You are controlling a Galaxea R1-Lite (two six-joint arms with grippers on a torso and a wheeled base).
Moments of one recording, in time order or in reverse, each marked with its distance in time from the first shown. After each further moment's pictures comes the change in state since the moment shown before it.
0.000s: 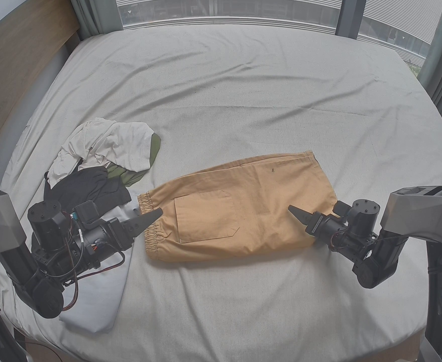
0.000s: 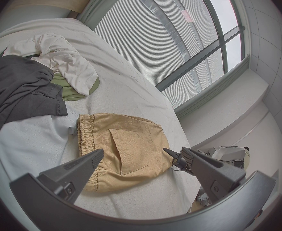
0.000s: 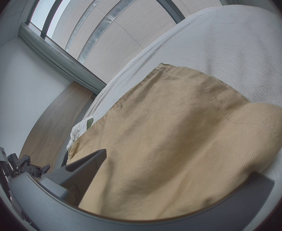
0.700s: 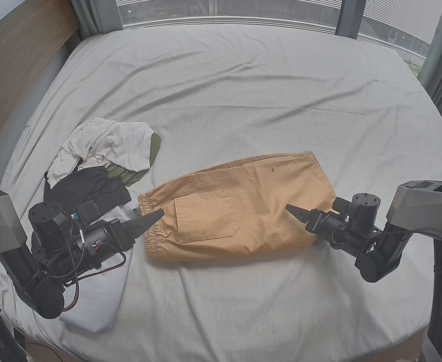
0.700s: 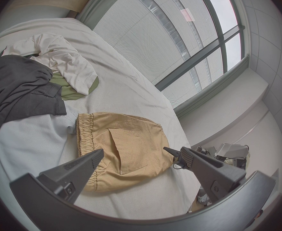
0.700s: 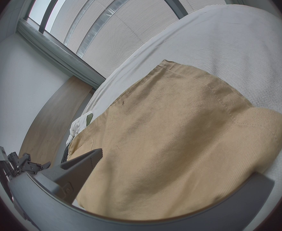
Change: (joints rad) left arm -0.007 0.001 0.000 0.000 0.001 0.004; right arm 0.003 -0.056 -0.029 0.127 0.029 -0.013
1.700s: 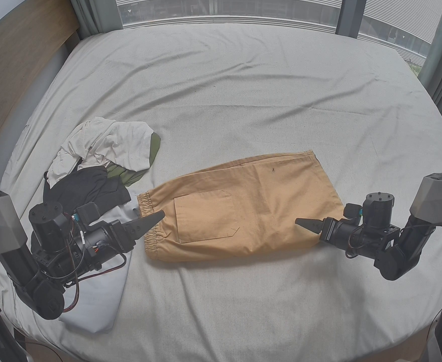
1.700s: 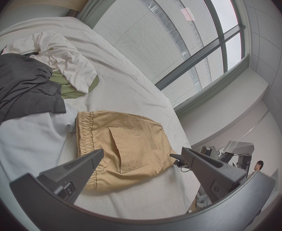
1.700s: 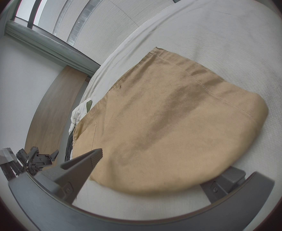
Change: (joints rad) left arm -0.003 0.001 0.006 0.000 -0.002 0.002; right arm -0.043 -0.168 0.107 0.185 0.104 -0.042
